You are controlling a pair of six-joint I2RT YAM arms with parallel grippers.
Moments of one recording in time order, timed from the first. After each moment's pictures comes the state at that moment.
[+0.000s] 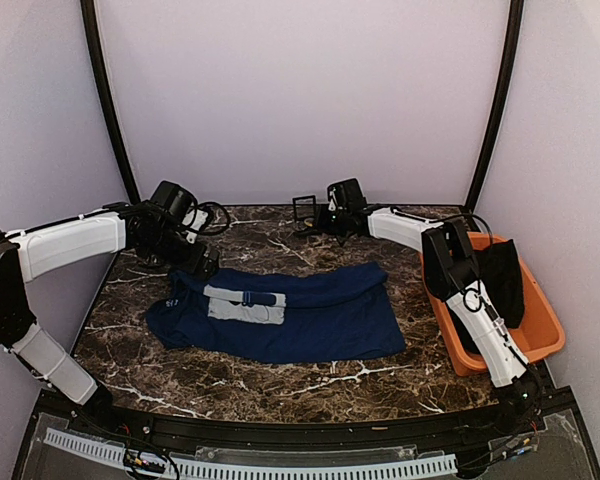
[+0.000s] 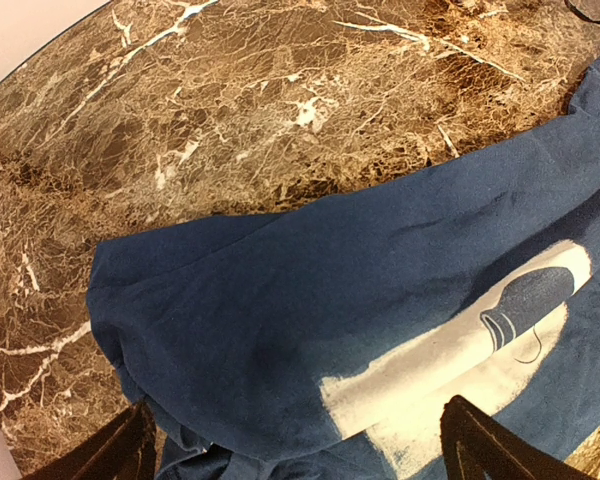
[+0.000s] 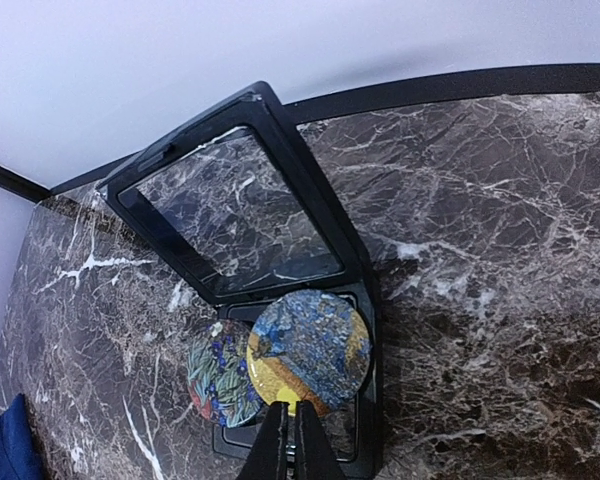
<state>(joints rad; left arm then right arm) -0.46 1.51 1.14 -0.62 -0.09 -0.03 0.52 2.73 2.37 -0.22 -0.16 0.60</state>
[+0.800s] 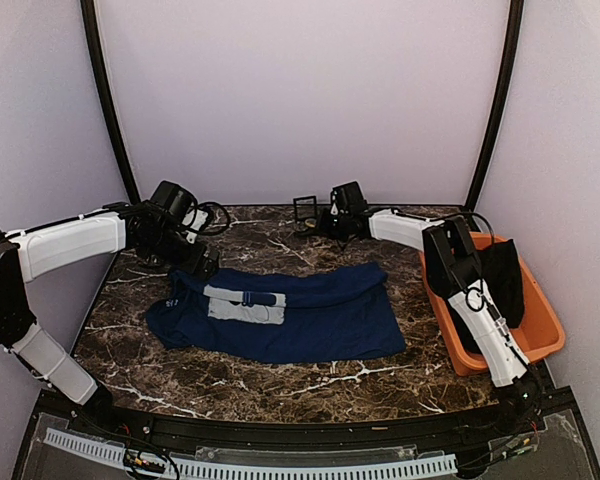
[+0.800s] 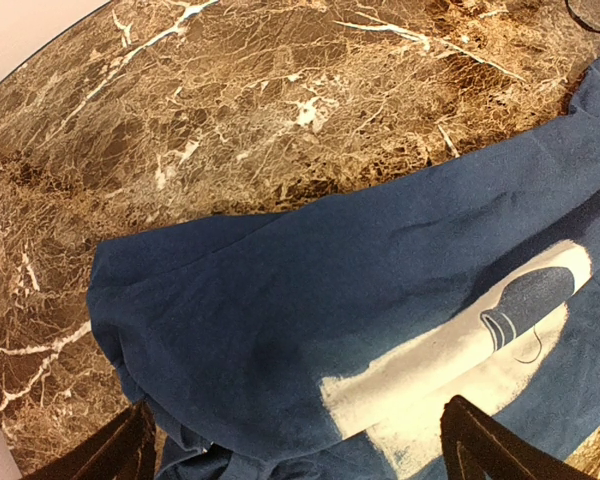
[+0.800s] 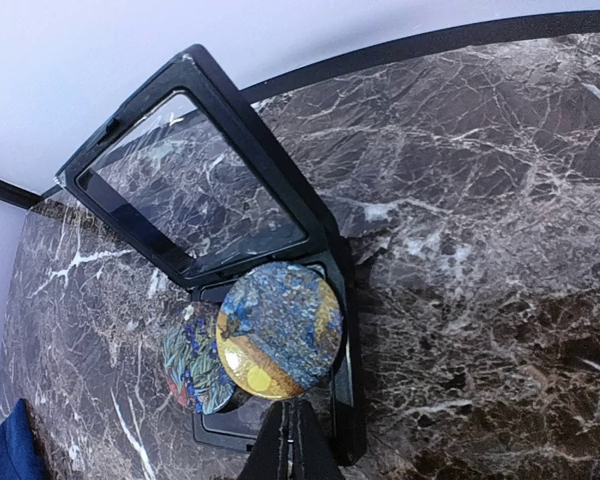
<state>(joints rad) -0.46 1.51 1.14 -0.62 -0.09 -0.03 0.52 2.71 2.31 -0.22 -0.14 0.66</state>
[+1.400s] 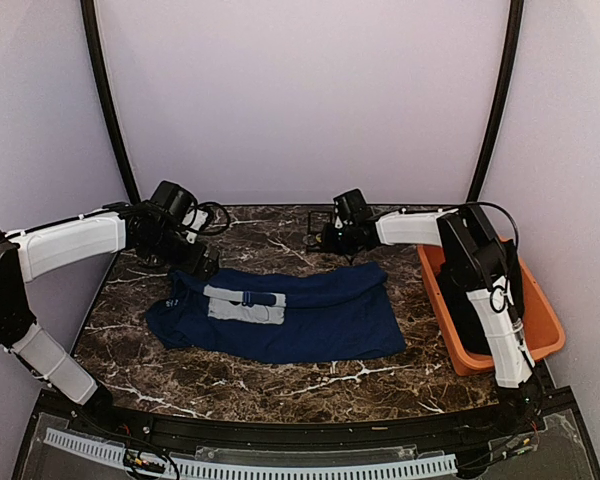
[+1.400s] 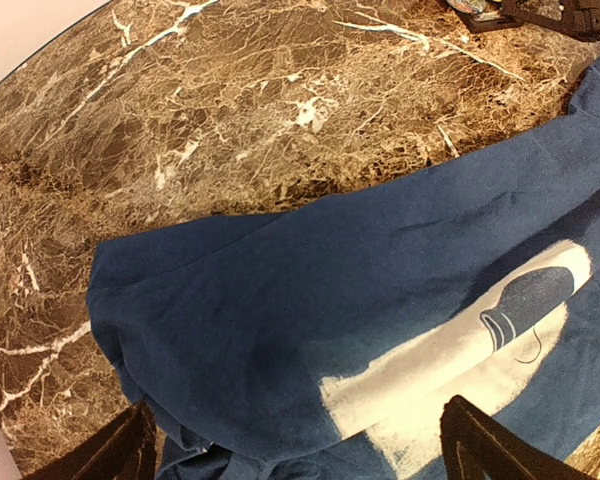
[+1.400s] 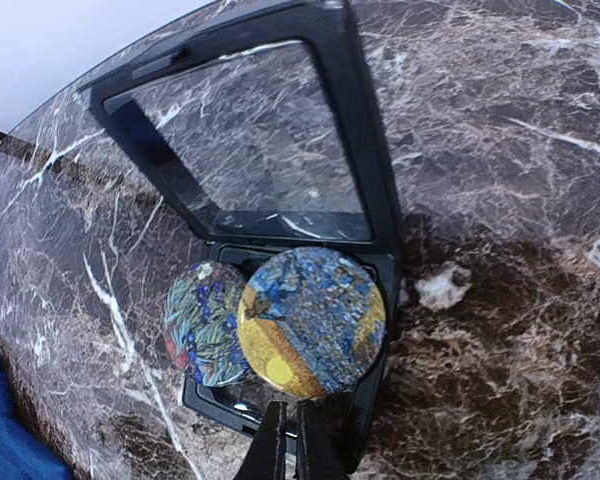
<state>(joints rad) -0.46 1.51 1.14 -0.62 -0.09 -0.03 0.57 2.42 1.86 -0.19 -0.07 0.63</state>
